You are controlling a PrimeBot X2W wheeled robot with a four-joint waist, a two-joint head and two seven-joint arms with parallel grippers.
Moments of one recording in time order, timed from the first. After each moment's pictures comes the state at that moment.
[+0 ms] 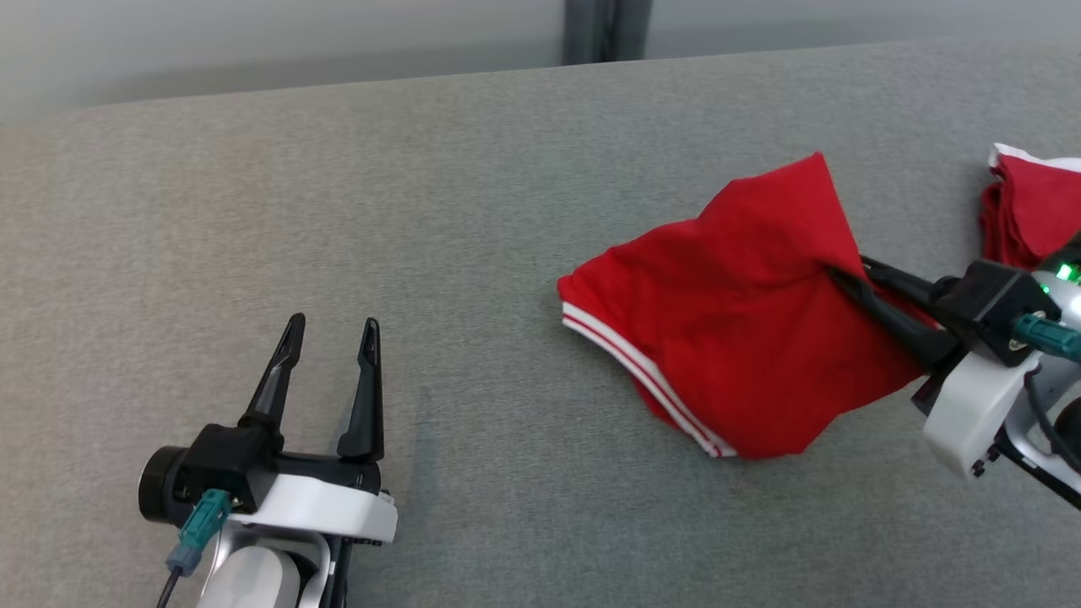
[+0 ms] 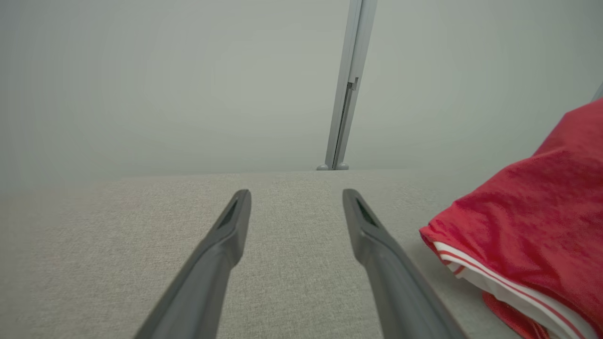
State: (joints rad) left arm -0.14 0.16 -0.27 0.09 -0.32 0.14 -0.26; right arm -0.51 -0.74 0.62 -0.10 0.41 0.13 0.18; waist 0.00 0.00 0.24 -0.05
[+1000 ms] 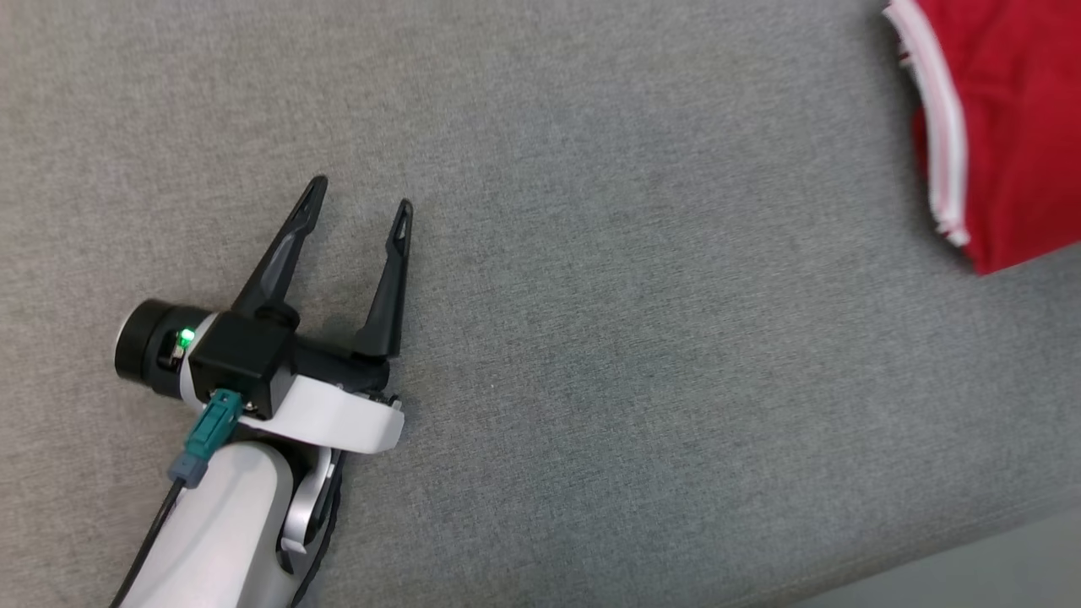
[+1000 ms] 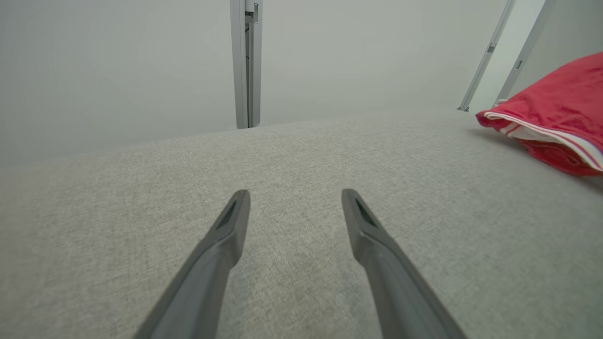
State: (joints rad) left arm -0.35 0.23 -0.34 0.01 -0.22 0.11 -0.18; right arm -0.87 -0.91 0.56 0.61 0.57 0.13 -0.14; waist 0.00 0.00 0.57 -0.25
